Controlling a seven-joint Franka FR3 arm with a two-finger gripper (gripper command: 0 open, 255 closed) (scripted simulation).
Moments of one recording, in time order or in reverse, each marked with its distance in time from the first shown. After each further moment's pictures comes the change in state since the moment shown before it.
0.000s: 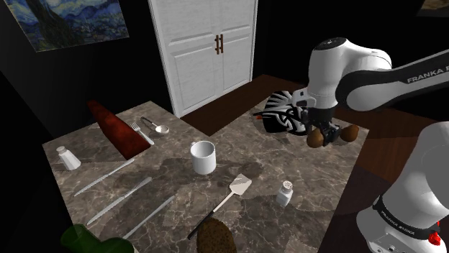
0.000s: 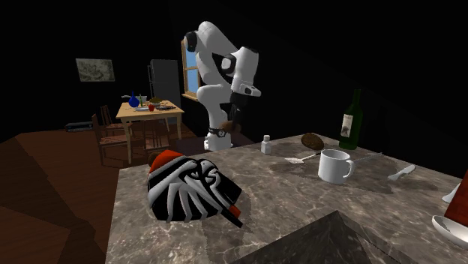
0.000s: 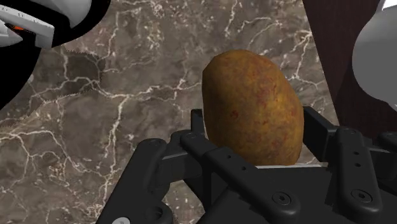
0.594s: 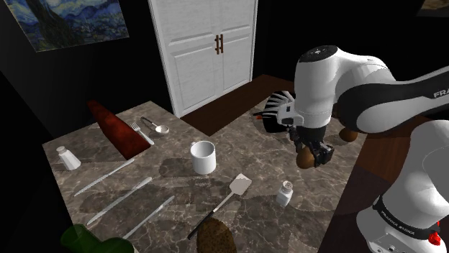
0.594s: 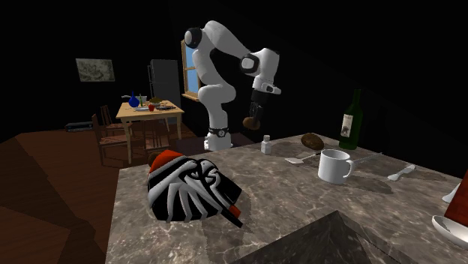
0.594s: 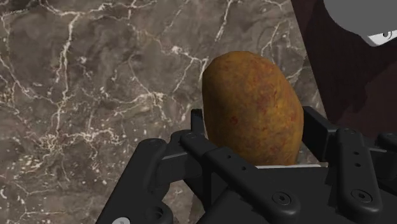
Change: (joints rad) arm 0.187 0.031 0.198 0.029 0.196 -0.041 0.232
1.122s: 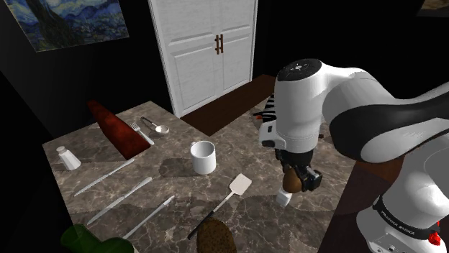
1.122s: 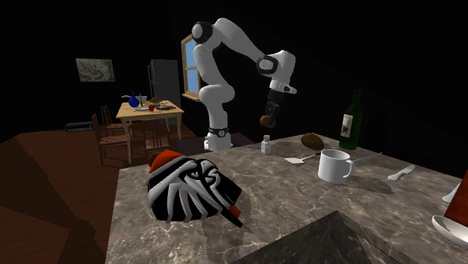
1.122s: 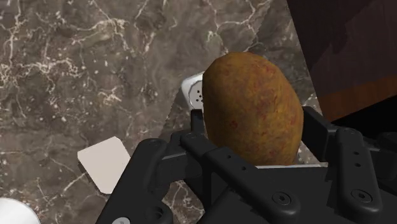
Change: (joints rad) arm 0.125 0.162 0.153 0.120 0.129 0.021 0.193
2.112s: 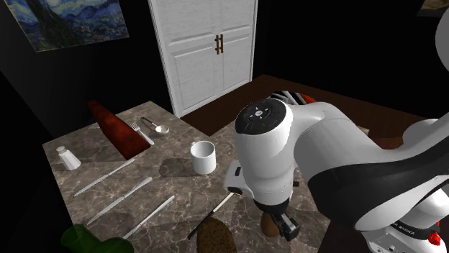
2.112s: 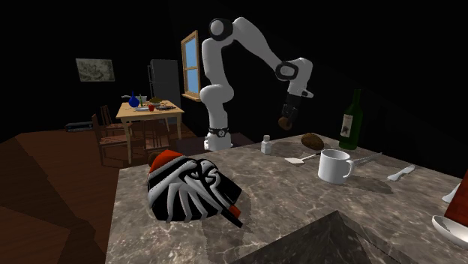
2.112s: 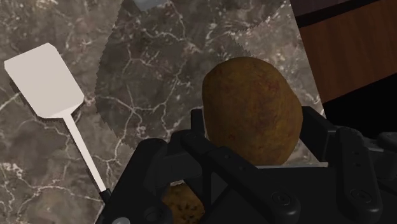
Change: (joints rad) arm 0.083 0.300 0.163 0.216 0.044 0.070 0.237
